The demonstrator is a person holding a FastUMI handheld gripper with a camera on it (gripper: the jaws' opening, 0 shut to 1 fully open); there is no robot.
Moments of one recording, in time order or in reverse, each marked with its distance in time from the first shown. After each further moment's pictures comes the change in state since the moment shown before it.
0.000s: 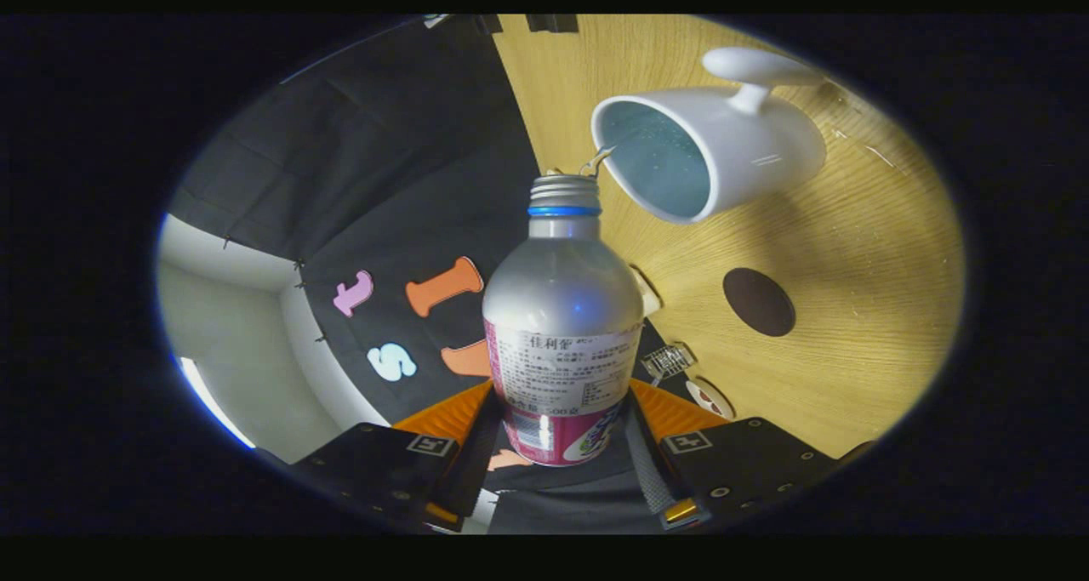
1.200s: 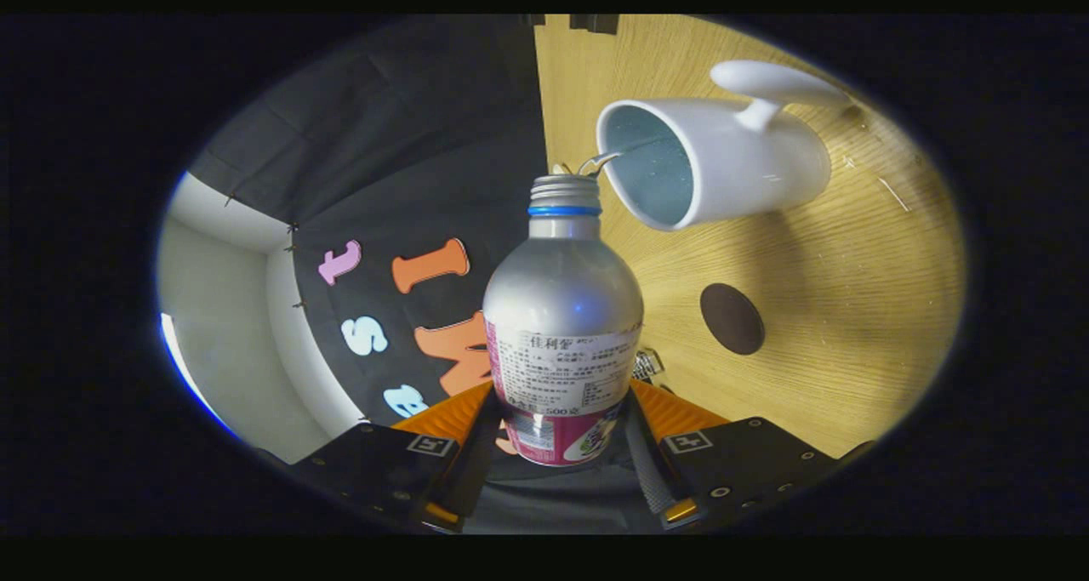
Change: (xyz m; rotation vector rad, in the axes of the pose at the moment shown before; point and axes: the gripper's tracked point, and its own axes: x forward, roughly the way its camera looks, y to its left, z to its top) arm -0.002 -0.017 0.000 -0.173 0.021 -0.062
